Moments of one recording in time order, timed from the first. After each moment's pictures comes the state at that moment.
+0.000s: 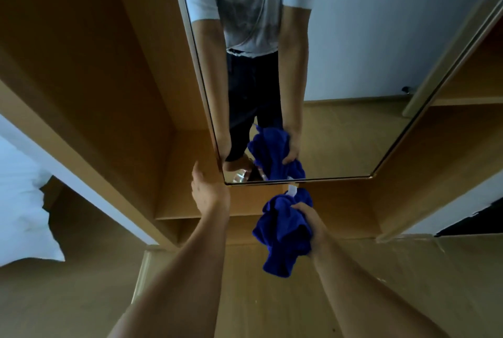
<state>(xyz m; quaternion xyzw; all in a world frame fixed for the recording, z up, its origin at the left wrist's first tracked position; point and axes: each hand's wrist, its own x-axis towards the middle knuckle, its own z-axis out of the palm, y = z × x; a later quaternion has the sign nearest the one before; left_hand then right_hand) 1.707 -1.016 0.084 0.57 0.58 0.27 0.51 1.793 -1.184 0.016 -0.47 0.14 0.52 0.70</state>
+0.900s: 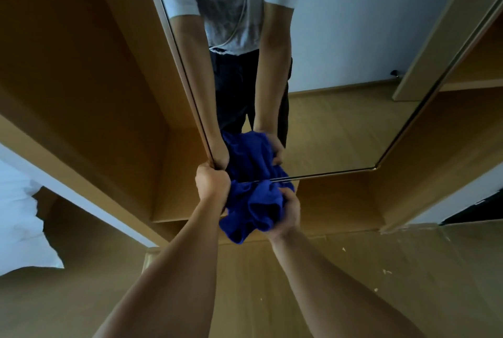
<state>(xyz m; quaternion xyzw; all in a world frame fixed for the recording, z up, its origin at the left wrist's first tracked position) 1.731 -0.998 0.085 0.62 0.53 0.20 0.54 1.767 -1.120 0.030 -0.21 0.17 0.45 0.85</state>
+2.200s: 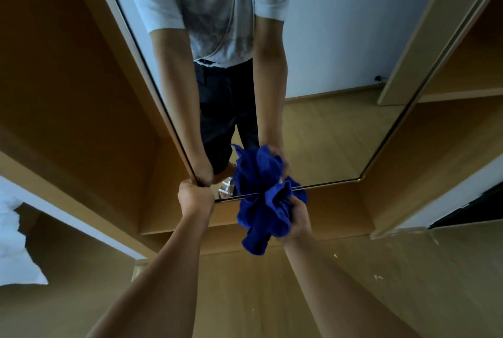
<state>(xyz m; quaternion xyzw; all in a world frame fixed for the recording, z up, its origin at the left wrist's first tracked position) 1.731 -0.995 0.067 0.62 0.54 0.23 0.52 1.809 -1.151 0.039 -0.20 0.21 0.46 0.84</state>
